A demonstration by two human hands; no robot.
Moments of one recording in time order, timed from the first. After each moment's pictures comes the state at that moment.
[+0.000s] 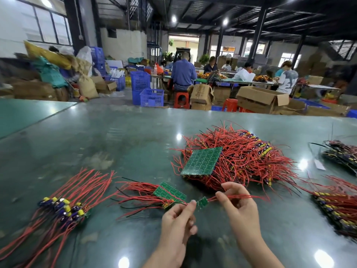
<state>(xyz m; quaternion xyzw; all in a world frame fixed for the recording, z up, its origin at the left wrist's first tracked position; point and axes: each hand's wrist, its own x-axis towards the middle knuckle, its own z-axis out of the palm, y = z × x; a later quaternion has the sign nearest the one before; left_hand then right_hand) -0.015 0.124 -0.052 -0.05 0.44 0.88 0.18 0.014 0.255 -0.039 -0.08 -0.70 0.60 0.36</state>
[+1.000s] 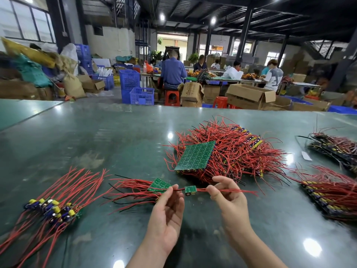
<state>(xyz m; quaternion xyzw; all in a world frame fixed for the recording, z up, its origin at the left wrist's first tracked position) -0.035 0.108 -0.048 -0.14 0.23 0.93 0.25 0.013 0.241 -0.043 -0.08 -0.62 0.70 0.34</state>
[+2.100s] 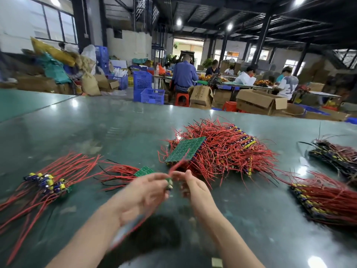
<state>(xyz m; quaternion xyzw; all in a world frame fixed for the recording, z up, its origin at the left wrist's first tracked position) -0.026 0.087 -0.027 0.08 0.49 0.82 0.29 0.008 0.248 -0.050 -0.03 -0.72 0.68 0.12</state>
